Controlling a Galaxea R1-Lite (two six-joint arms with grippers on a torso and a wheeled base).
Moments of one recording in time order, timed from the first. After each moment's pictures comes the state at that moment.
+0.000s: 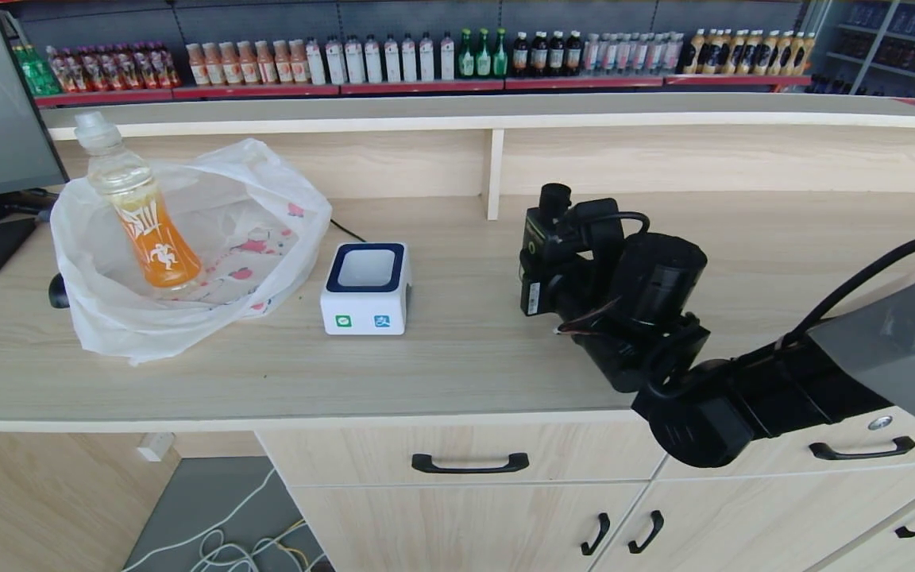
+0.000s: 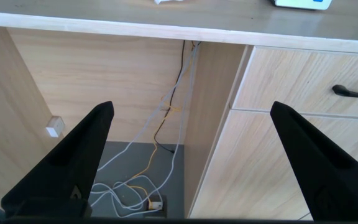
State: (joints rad) left arm 0.00 0.00 0.00 0.00 0.00 0.00; right arm 0.60 2.08 -1.09 -1.14 -0.35 -0.13
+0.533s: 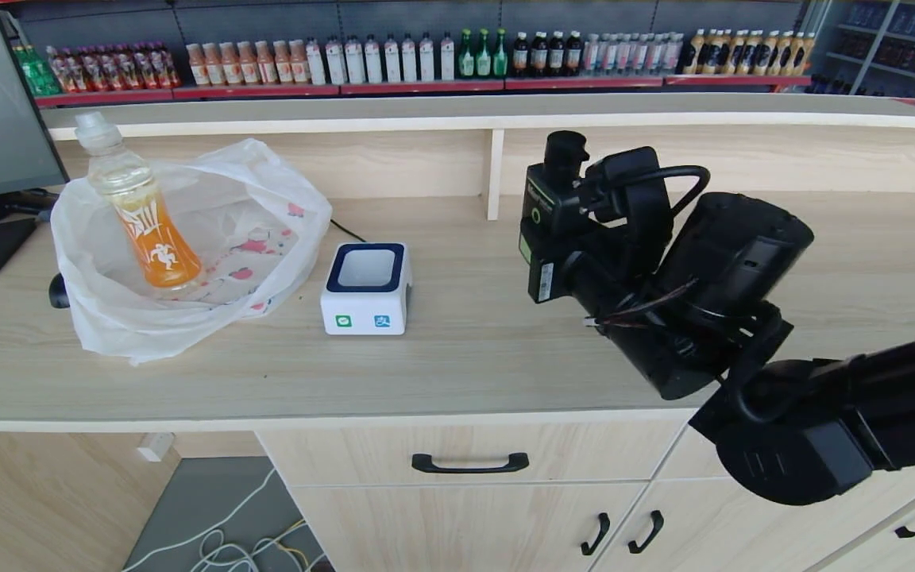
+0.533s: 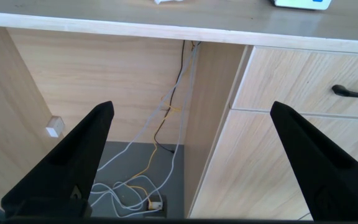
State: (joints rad) left arm 0.00 0.00 0.00 0.00 0.00 0.00; right arm 0.70 1.88 -0.99 -1.14 -0.35 -0.24
